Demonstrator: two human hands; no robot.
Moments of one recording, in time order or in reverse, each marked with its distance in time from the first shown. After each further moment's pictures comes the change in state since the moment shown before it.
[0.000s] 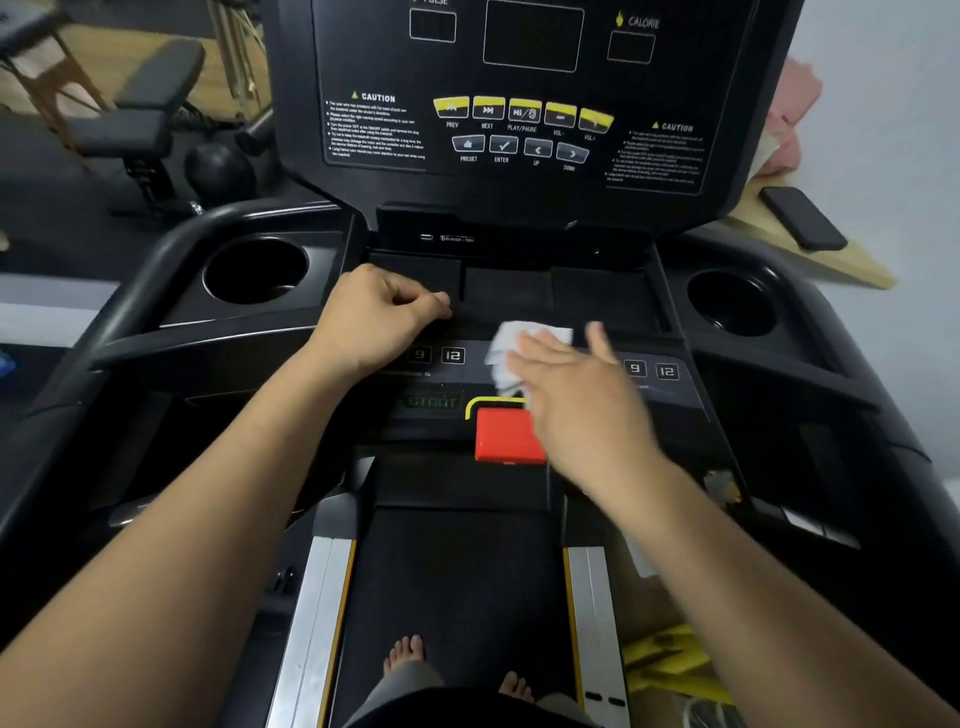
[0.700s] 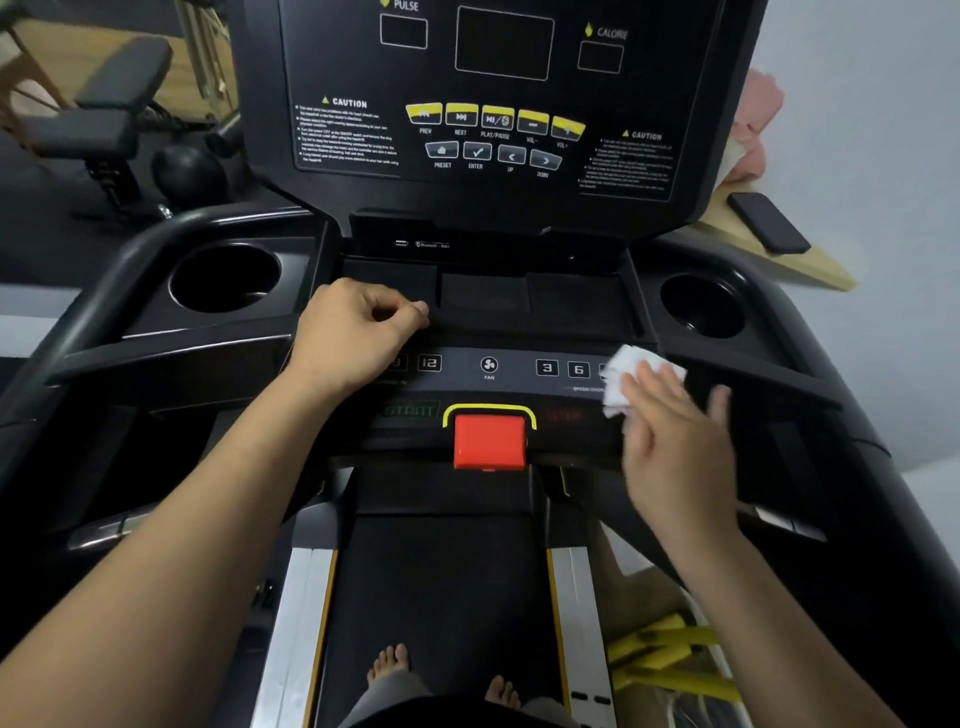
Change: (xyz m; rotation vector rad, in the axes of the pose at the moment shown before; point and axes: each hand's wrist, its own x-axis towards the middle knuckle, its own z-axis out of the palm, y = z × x) left_hand -0.002 -0.002 0.006 0.086 0.077 0.029; right_hand -0.069 0.056 0.018 0.178 0.322 0.463
